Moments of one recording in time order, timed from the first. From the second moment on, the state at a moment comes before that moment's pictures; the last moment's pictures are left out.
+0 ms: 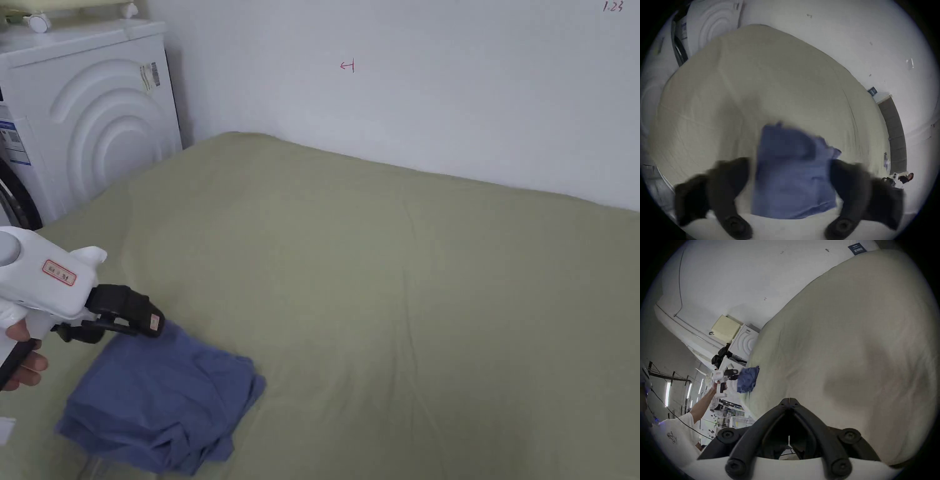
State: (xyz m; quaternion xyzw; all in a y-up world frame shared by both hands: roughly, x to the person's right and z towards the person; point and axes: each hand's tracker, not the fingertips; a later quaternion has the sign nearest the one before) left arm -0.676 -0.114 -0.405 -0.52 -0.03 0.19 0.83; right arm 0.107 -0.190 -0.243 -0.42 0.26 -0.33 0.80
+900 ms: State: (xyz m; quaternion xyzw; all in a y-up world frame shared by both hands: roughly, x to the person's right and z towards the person) left arm -0.222 0.008 -0.247 -0.13 -0.05 0.05 0.99; right arm 0.106 0.000 -0.215 -0.09 0.02 0.03 1.00
